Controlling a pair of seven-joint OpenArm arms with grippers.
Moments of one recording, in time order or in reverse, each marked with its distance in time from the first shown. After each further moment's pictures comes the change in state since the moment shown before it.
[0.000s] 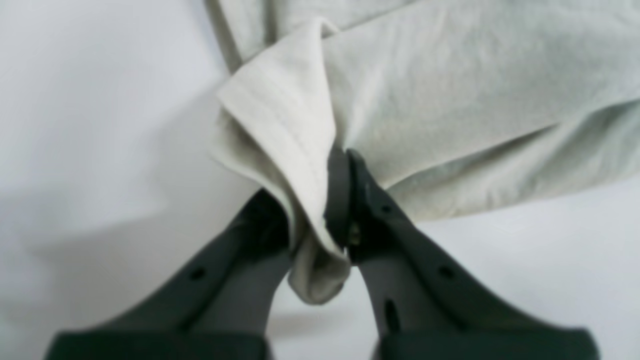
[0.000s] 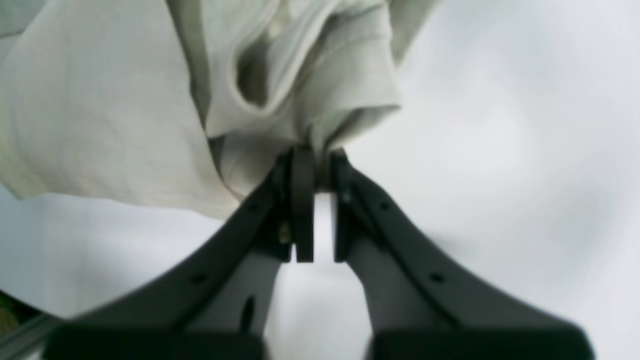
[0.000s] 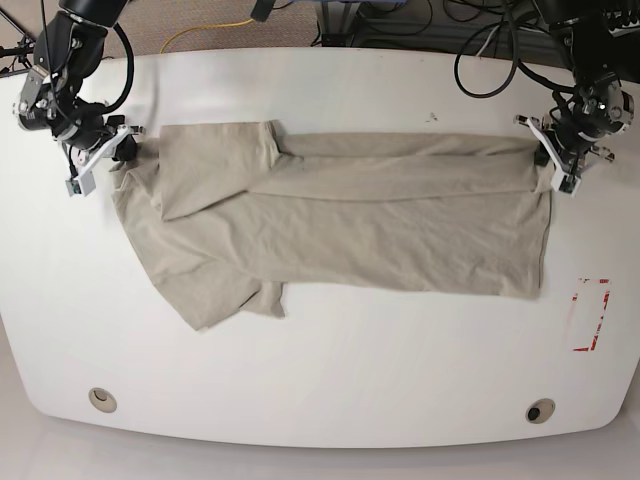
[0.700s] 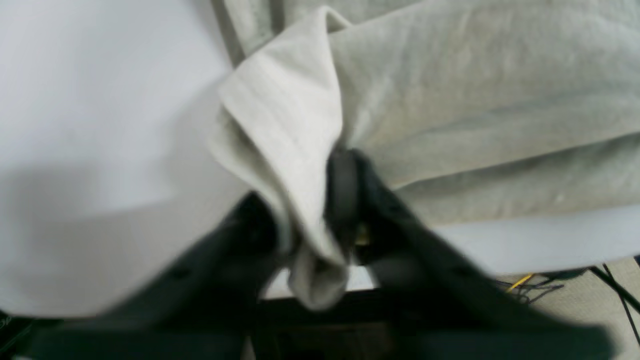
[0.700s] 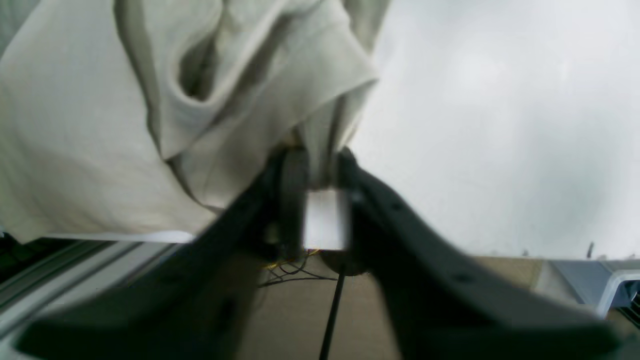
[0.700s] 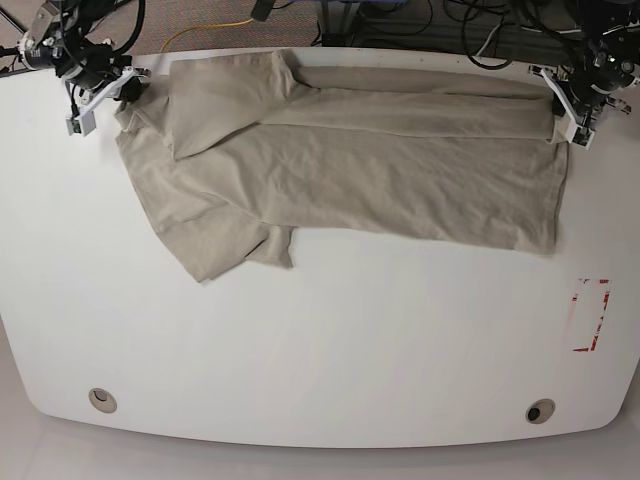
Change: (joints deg) left arm 12.0 0.2 -5.3 6.7 -0.4 -0.2 2.4; right arm -13.7 -7.2 8.7 9.9 1.7 0.1 -3.7
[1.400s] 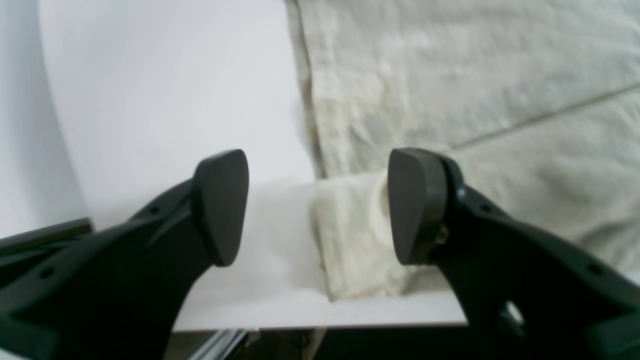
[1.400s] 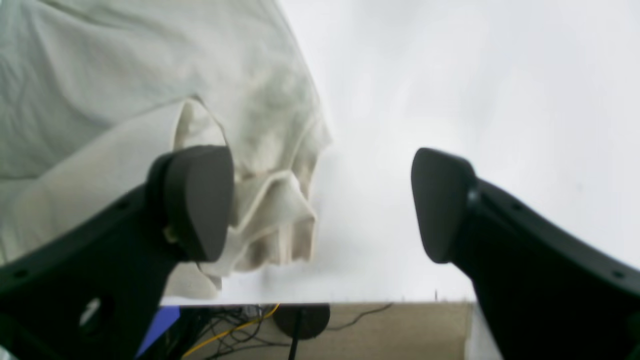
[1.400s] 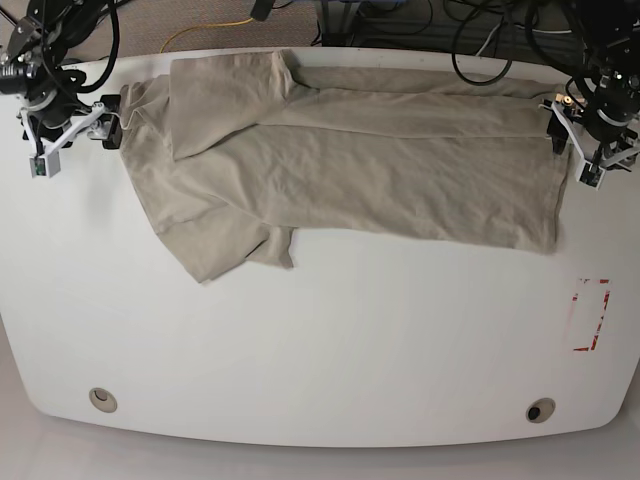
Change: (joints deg) left arm -5.9 -0.2 0.0 14.0 1.3 0.1 5.9; right arm 7.6 1.7 5.7 10.4 -0.8 -0.1 -3.9
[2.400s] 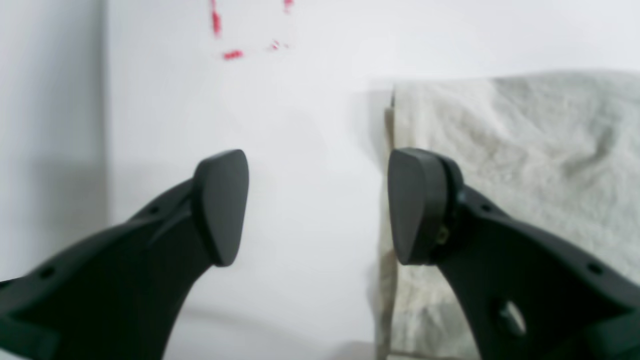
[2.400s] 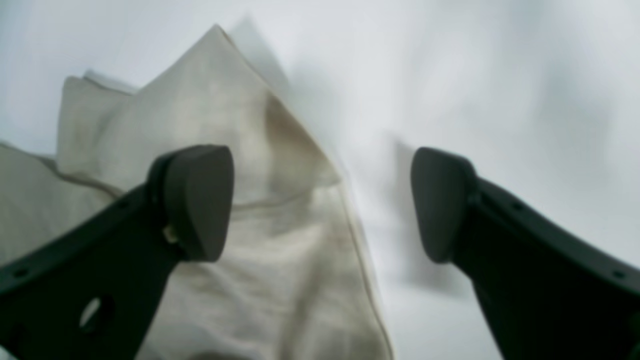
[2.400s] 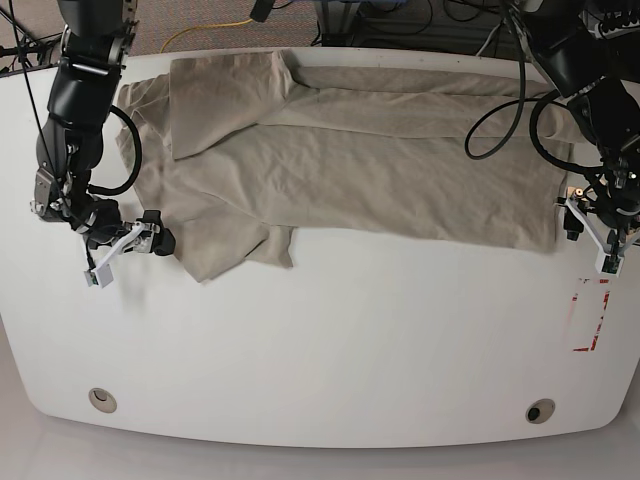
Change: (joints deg) left arm -28.1 0.2 -0.1 -22.2 8.7 0.0 -0.3; right arm 31.6 11.1 -31.8 -48.2 -0.7 -0.3 21.9
